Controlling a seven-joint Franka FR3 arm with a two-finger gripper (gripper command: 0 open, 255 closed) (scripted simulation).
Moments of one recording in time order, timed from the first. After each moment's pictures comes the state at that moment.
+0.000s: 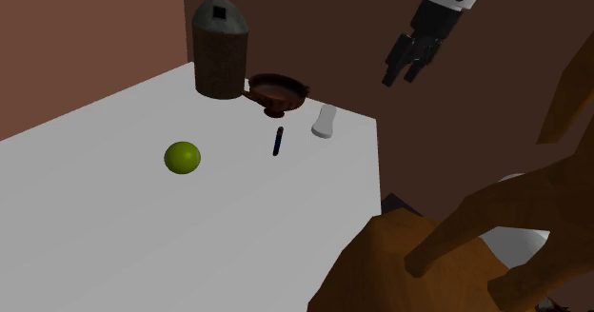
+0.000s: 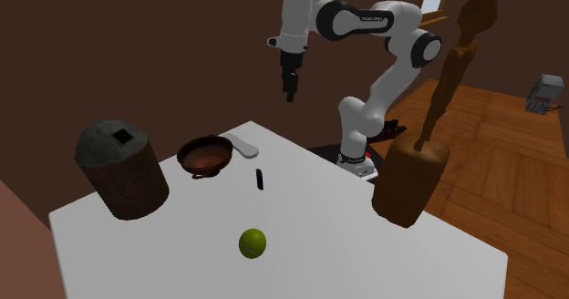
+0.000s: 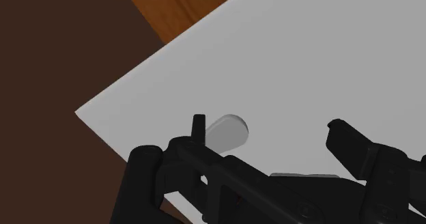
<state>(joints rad) 0.02 -0.76 0.03 -2.28 -0.01 1.61 0.13</state>
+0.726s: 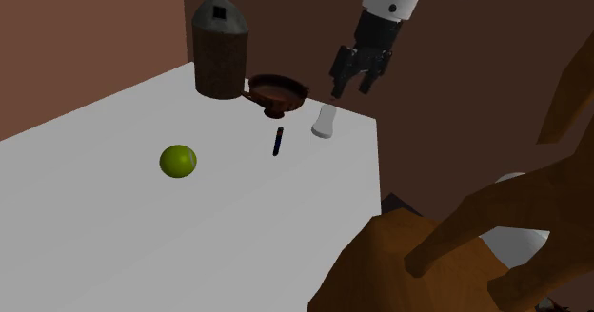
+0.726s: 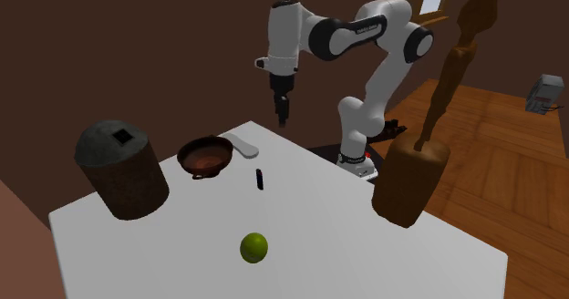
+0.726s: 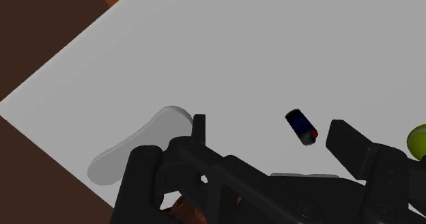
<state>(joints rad) 0.06 -0.55 0.19 -2.22 0.07 1.72 0.31</state>
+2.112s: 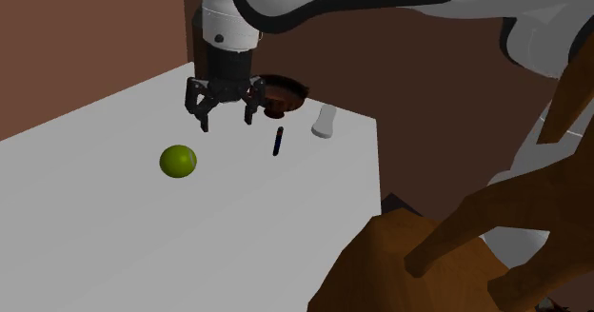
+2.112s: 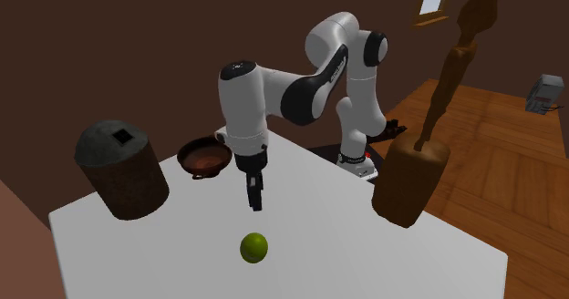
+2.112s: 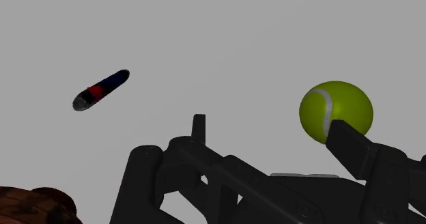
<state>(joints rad) 0.18 0.19 0.45 -1.69 -0.05 1.84 0.76</state>
